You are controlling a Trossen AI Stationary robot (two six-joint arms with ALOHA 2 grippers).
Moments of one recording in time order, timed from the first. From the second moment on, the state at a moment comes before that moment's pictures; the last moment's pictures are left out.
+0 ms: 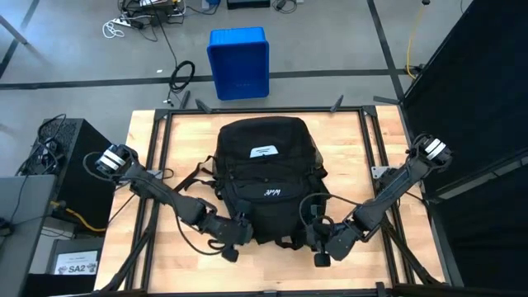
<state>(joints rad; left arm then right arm) -0.52 1.65 1.04 -0.13 -0.34 0.02 0.73 1.57 0.92 -0.17 0.54 0.51</state>
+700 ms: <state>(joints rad) -0.35 1.65 1.07 -0.36 -0.51 0.21 0.61 1.57 0.89 -0.07 0.53 0.31</state>
